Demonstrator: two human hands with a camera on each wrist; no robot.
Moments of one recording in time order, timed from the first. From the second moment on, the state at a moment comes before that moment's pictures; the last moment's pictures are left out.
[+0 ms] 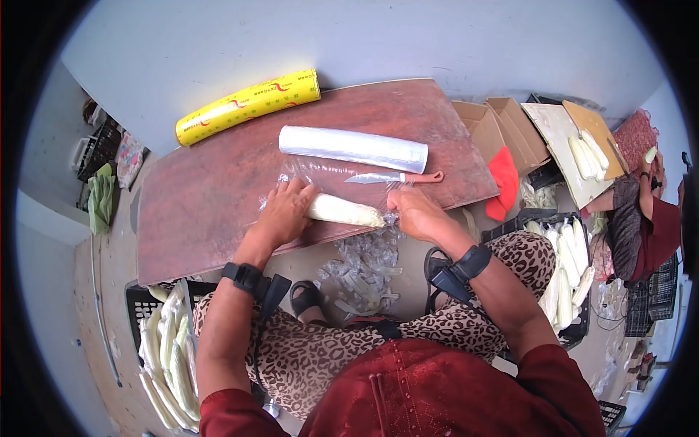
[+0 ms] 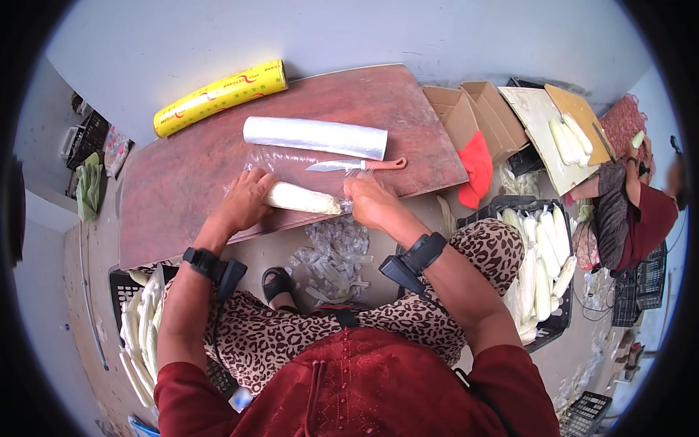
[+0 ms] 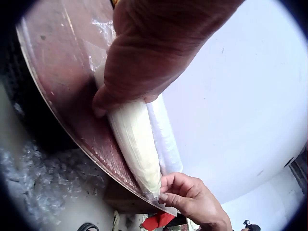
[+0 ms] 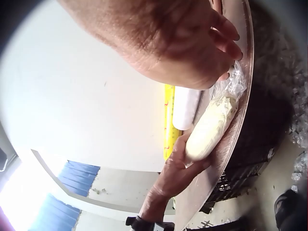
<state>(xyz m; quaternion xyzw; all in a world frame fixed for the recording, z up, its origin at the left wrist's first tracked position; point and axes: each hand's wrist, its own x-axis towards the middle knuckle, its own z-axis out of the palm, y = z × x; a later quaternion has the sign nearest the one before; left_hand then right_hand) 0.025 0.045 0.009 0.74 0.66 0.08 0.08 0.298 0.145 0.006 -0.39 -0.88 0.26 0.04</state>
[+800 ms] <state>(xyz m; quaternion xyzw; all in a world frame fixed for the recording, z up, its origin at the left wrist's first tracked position) 0.025 0.042 0.009 0.73 0.67 0.07 0.09 0.305 0.145 0.009 -0.41 -0.88 0.24 -0.03</state>
